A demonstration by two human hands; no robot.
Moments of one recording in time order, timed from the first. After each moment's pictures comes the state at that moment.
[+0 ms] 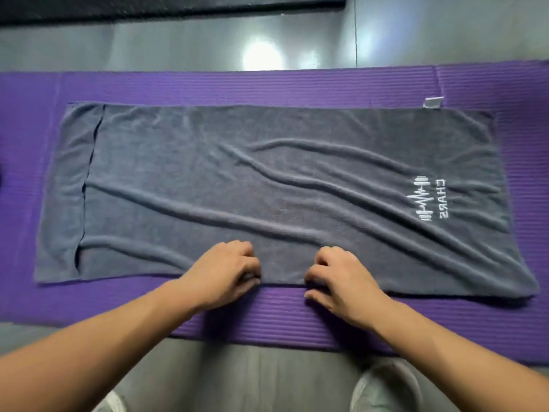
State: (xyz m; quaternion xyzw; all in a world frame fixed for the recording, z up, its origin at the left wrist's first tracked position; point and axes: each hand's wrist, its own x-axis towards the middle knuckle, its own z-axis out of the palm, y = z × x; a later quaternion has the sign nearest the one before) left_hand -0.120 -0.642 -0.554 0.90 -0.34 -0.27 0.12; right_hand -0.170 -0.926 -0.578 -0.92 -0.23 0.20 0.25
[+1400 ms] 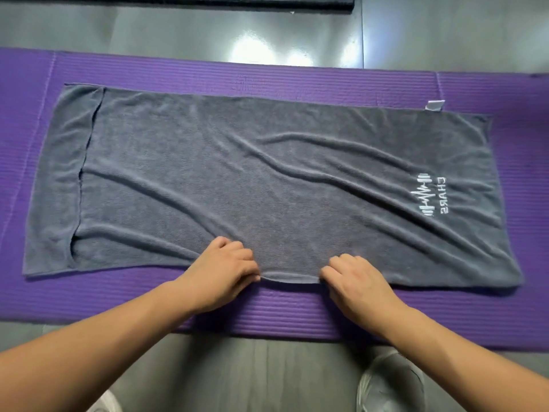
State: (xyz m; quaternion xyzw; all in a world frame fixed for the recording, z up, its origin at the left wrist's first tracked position) left_hand -0.141 -0.611 -0.575 0.90 -0.39 -0.13 0.14; right_hand -0.196 -0.919 -0.580 -0.95 -0.28 0.07 0.11
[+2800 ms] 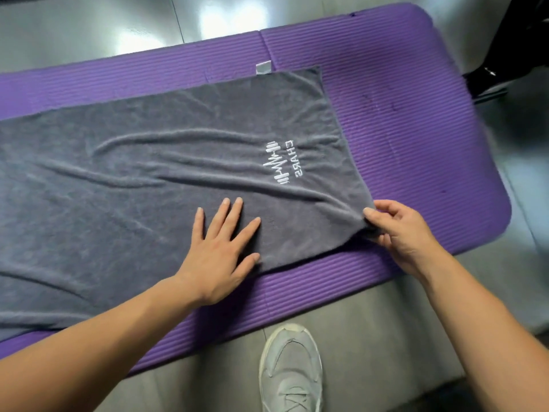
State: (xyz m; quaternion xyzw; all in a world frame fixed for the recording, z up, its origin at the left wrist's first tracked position) left_hand -0.141 -0.844 -0.586 0.89 -0.38 -0.23 0.07; right_hand -0.239 -1.172 -0.542 -0.57 0.44 0.05 0.69
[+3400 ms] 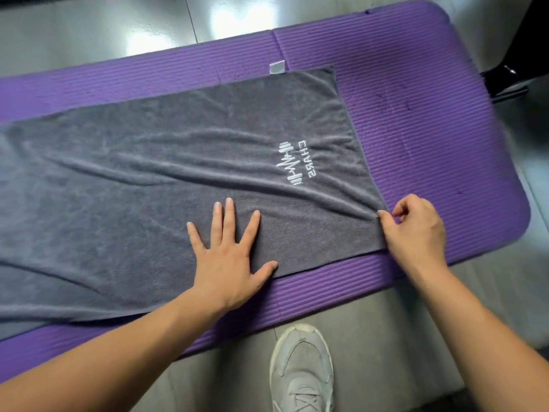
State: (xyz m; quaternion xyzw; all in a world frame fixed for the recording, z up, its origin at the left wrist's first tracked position) left_hand -0.159 -0.849 -0.582 0.94 -0.25 -0.25 0.00; right_hand -0.236 -1.161 -0.552 -0.89 0.40 0.02 0.19
